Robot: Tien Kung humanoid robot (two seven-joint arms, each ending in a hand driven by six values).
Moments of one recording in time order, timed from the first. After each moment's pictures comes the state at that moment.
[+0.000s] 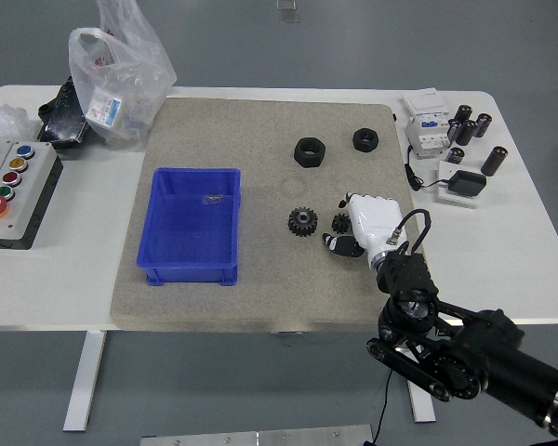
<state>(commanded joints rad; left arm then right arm) -0.09 0.11 -1.67 -0.18 1.75 -0.03 0.26 0.52 -0.14 0.56 1.08 -2.17 -0.36 -0.65</state>
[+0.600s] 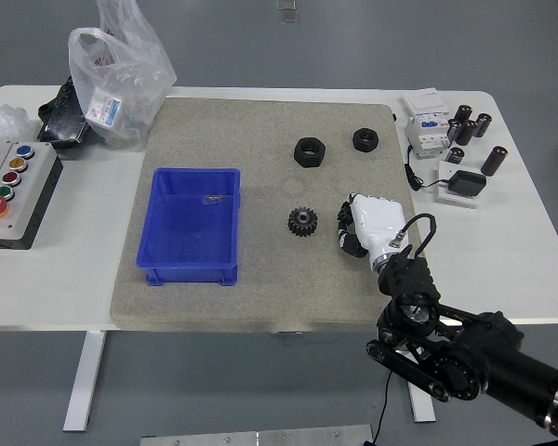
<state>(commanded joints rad) -0.09 0.10 -1.65 -0.18 1.74 -0.04 0.25 0.54 -0.14 0.52 1.10 -2.14 -0.44 -0.65</state>
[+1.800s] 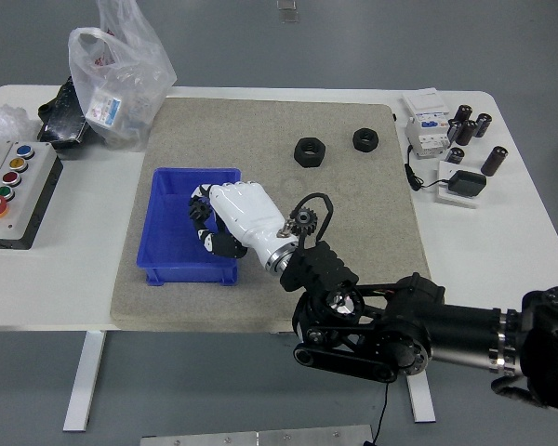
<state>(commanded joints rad) -0.11 0.12 -1.63 -0.18 1.74 -0.04 0.26 0.87 0.00 0.08 1.15 -1.70 -0.62 -0.42</state>
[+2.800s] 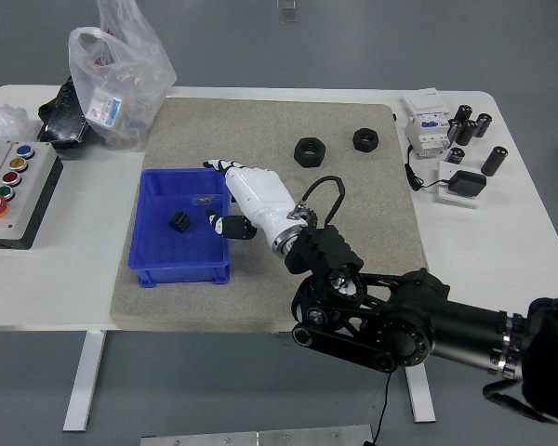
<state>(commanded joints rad) -0.11 0.12 -1.63 -0.18 1.75 -0.05 0.25 0.81 -0.01 0.31 1.18 -1.81 -0.46 -0.53</state>
